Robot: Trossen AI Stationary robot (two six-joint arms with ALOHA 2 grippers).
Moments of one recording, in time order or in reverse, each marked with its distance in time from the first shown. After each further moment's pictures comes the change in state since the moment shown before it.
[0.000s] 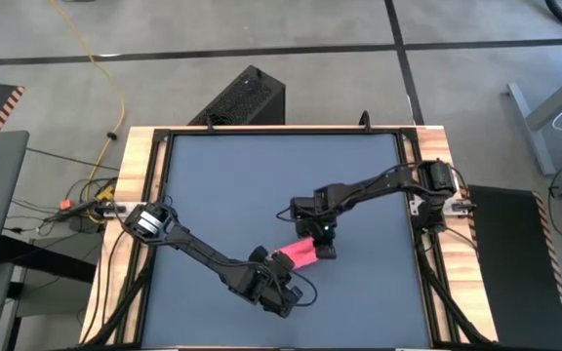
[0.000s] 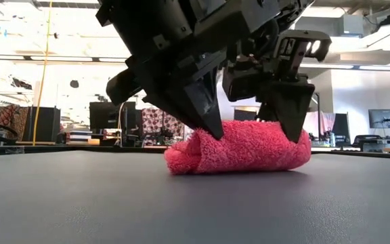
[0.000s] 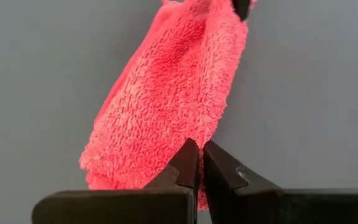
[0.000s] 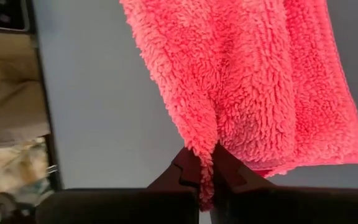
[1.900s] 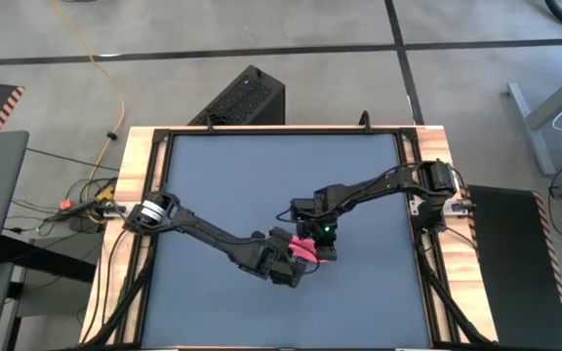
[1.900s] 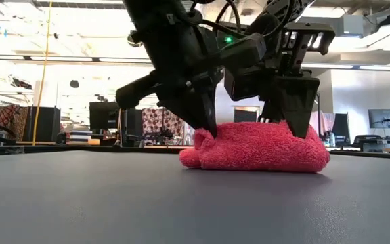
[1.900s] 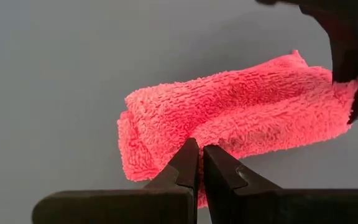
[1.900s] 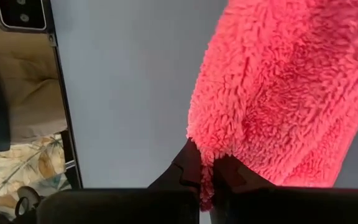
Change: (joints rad) left arm 0.147 -0.031 -0.003 -0.124 0.047 -0.233; right arm 0.013 0.000 0.001 -0.014 -0.059 0.030
